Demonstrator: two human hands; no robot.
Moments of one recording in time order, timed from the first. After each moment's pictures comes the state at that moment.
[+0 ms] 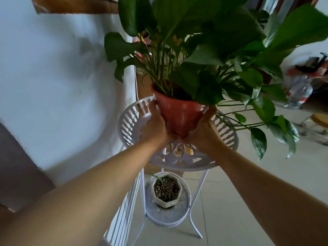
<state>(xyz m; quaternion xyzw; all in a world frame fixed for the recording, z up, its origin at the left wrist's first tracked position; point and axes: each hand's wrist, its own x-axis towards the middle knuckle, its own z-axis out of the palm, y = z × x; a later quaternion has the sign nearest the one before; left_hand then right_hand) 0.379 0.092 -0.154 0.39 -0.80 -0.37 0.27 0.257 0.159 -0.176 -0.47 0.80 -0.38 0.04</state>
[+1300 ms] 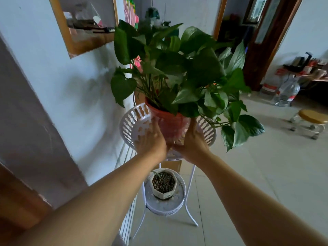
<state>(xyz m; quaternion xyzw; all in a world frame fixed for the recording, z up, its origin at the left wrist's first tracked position) 0.412 0.153 -0.138 0.47 -0.86 -0.19 0.12 0.319 0.229 -0.127 -0.42 0.86 -0.27 0.11</state>
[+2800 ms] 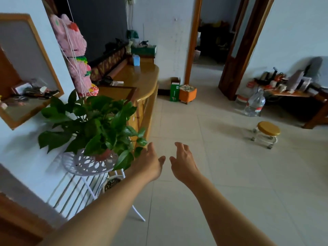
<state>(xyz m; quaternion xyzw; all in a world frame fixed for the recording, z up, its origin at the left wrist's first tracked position) 0.211 0.443 0.081 0.48 -0.84 -0.23 0.07 0.116 0.518 0.088 -0.43 0.84 -0.28 0.17</state>
